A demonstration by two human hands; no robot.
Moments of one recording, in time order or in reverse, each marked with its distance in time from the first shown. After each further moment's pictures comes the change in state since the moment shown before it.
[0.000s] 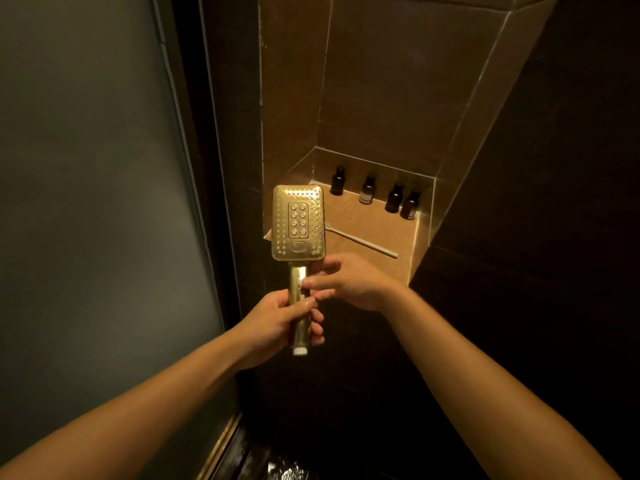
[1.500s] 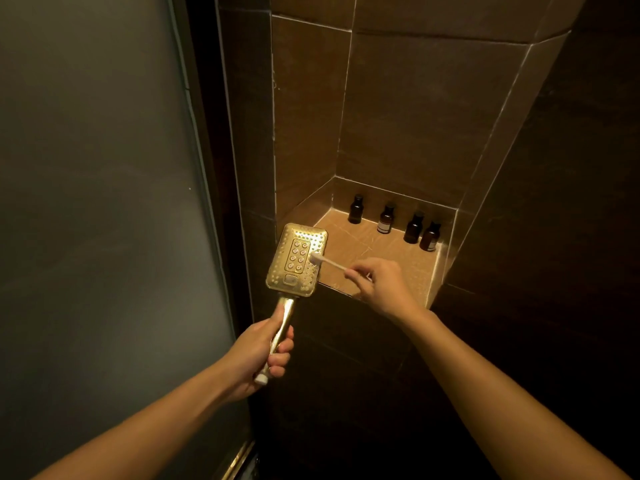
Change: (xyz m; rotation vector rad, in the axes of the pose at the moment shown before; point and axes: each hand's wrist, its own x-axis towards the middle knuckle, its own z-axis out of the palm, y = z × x) left_hand 0.009 -0.012 -0.034 -0.145 0.263 -0.098; right_hand 0.019 0.000 -0.046 -0.833 0.483 -0.411
